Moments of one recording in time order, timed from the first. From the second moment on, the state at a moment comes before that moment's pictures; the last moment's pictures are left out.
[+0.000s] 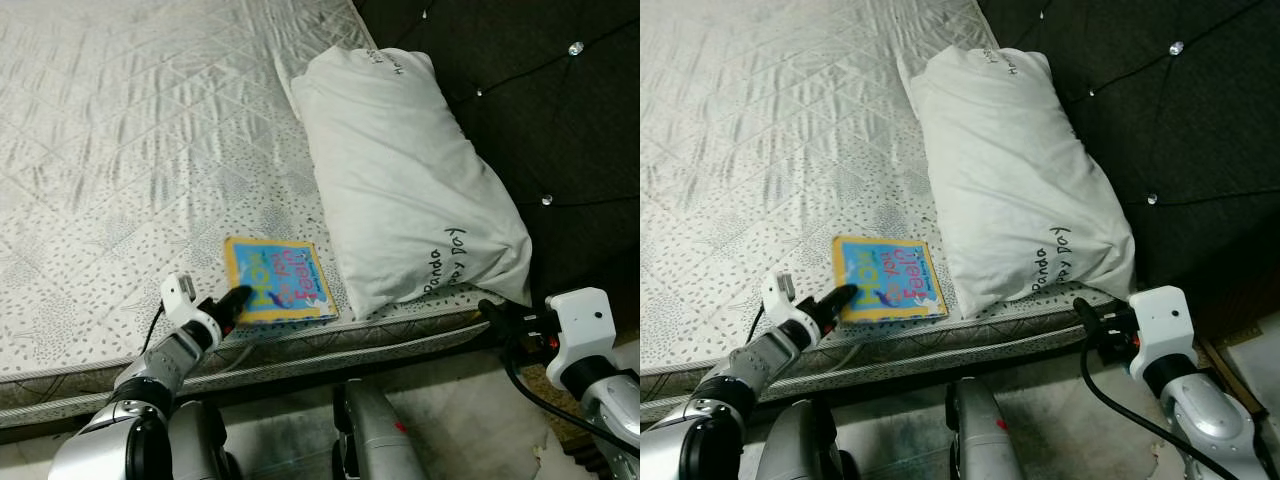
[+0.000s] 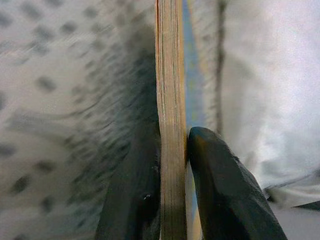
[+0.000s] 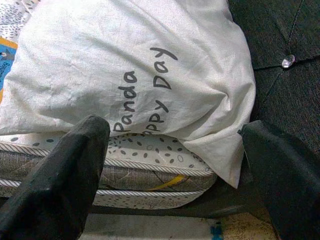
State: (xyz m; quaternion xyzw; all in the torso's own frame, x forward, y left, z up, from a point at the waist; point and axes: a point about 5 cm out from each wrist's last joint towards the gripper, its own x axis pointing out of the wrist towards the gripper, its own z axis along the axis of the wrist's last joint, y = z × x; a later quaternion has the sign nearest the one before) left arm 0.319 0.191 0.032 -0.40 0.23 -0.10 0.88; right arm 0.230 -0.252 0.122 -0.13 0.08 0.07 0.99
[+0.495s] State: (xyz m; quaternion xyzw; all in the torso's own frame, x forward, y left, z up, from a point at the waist) left arm 0.315 0.215 0.029 -0.37 0.25 -0.05 0.90; right arm 0.233 -0.250 0.124 -0.13 0.07 0.07 0.99
